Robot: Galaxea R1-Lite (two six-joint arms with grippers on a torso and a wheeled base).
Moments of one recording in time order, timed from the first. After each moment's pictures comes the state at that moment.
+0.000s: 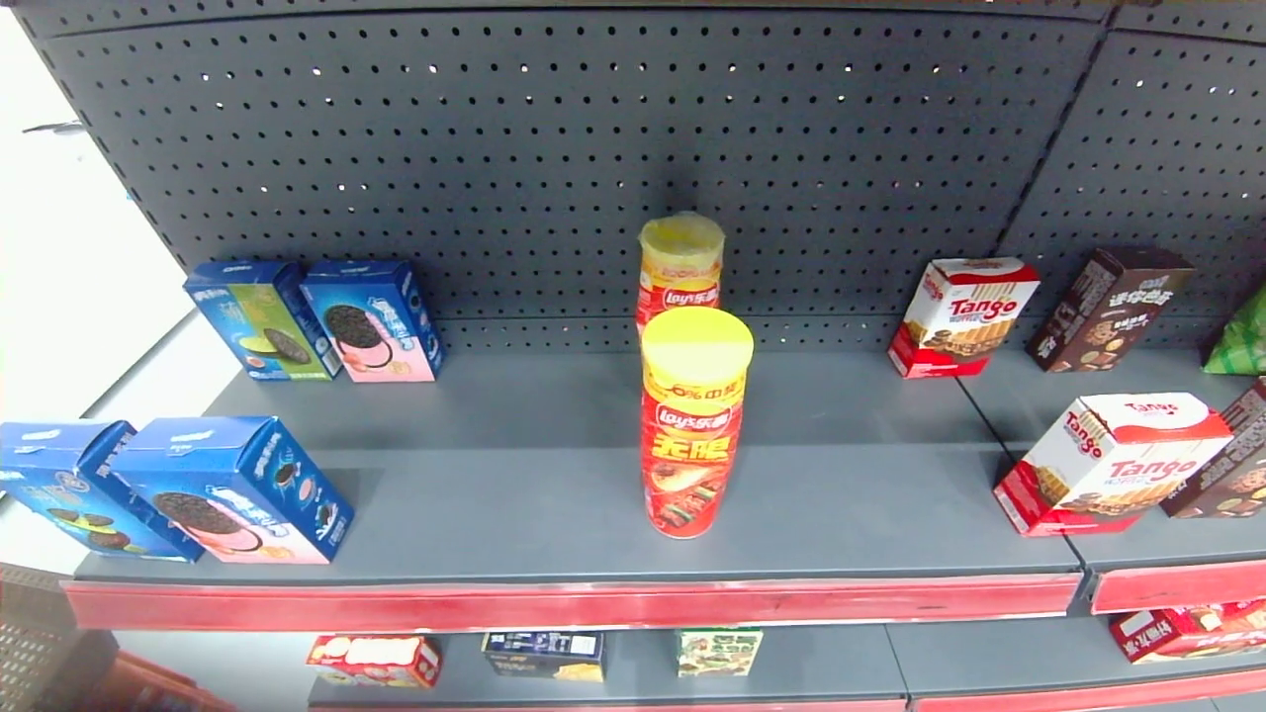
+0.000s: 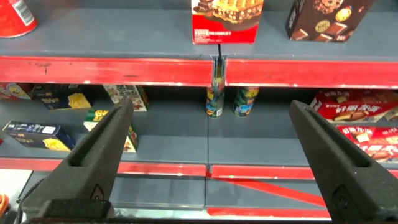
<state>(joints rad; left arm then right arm) -0.01 0.00 0.00 0.01 -0.01 0.04 0.00 0.00 0.00 0.00 0.04 -0.01</state>
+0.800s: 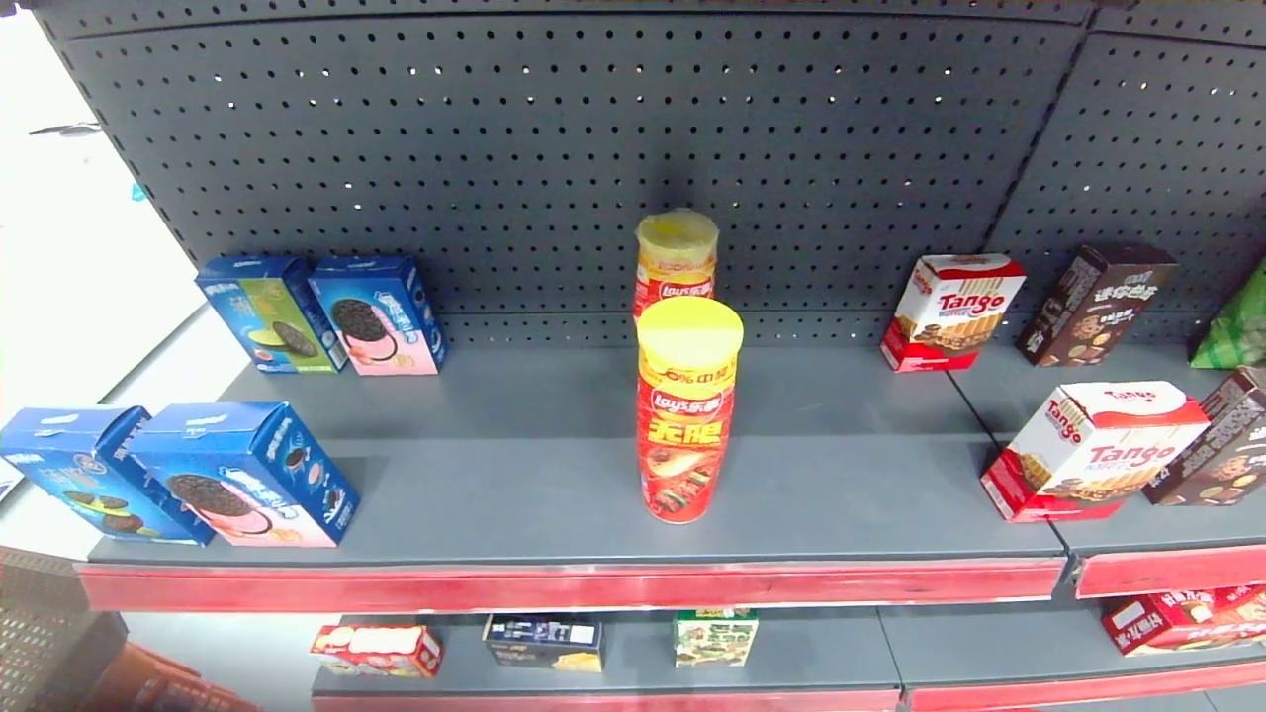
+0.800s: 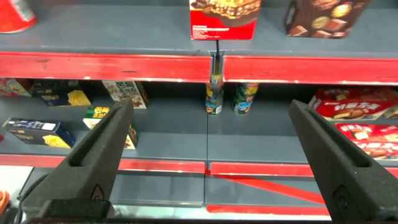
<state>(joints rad) 0.00 0.00 0.00 0.00 0.00 0.01 0.00 0.00 0.00 0.00 0.04 -0.01</state>
